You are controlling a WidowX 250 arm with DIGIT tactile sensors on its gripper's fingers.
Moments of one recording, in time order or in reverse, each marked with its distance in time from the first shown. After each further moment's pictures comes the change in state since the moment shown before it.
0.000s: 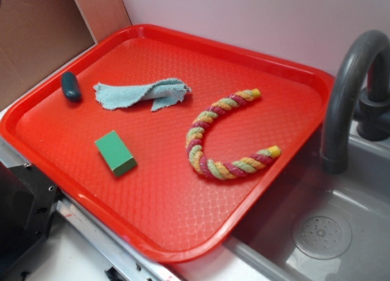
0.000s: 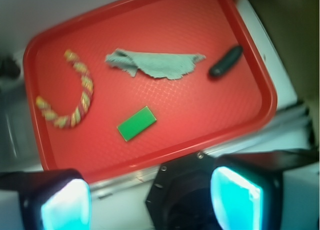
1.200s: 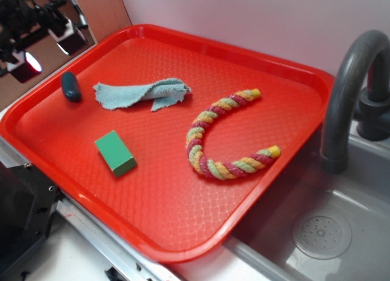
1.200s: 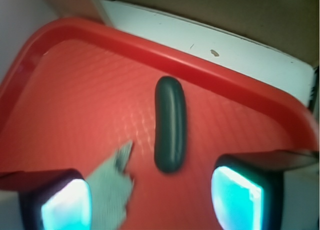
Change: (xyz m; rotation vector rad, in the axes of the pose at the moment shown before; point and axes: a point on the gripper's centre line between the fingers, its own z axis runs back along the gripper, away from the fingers) arm 0.112 0.099 -0.146 0.078 -0.208 0.694
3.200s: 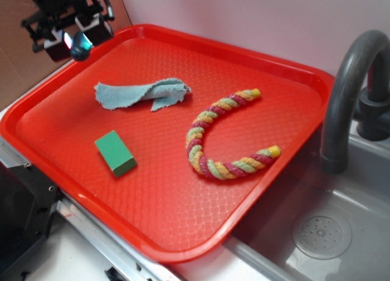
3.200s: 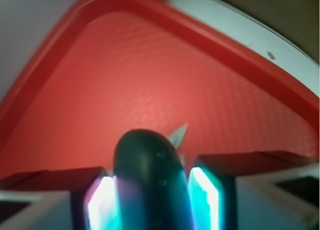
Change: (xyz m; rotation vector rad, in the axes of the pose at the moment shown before) arm -0.022 -0.055 0.031 0.013 0.127 -0.265
